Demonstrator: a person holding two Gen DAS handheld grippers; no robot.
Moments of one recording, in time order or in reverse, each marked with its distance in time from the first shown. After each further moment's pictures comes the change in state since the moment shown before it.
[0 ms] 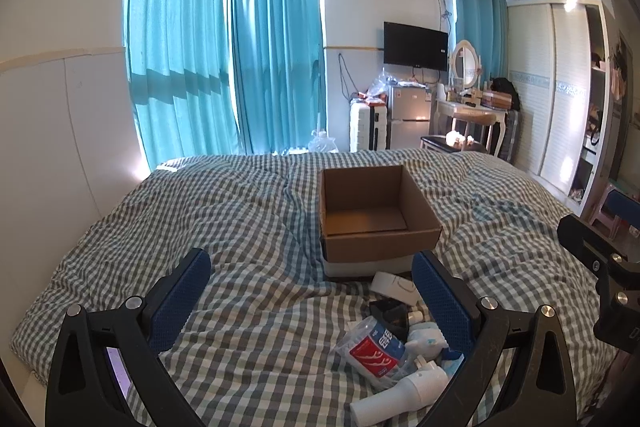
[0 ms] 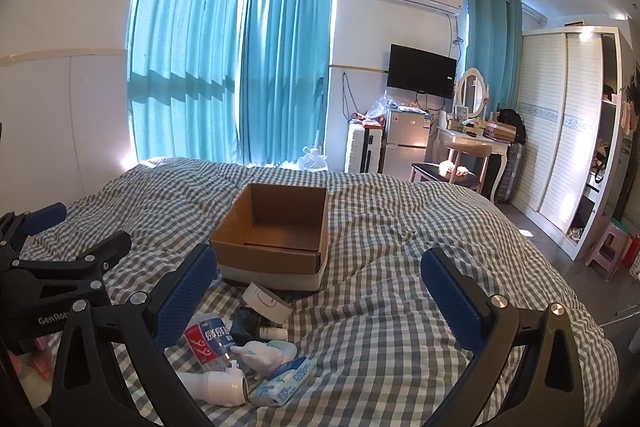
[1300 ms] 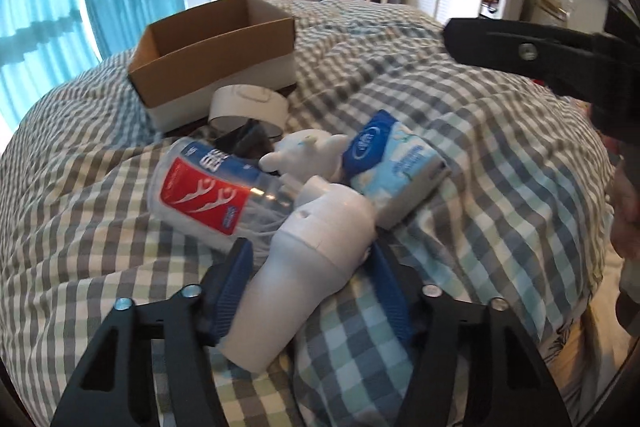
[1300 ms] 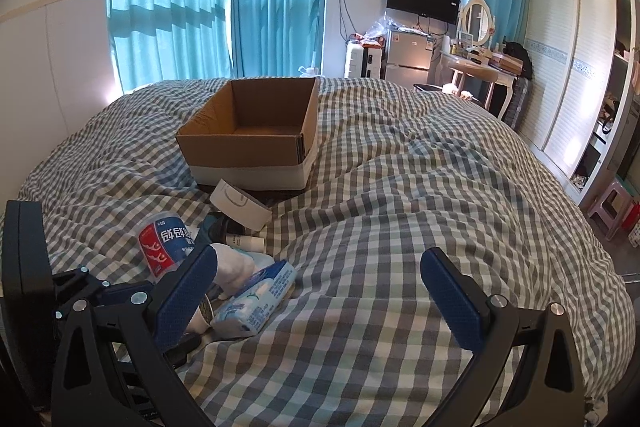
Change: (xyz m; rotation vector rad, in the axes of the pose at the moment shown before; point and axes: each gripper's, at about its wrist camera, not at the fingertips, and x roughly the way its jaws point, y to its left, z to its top) left arm 0.084 -0.083 -0.128 0.273 0.394 -0.405; right arm 0.070 -0.022 -0.083 0.032 0.286 0.003
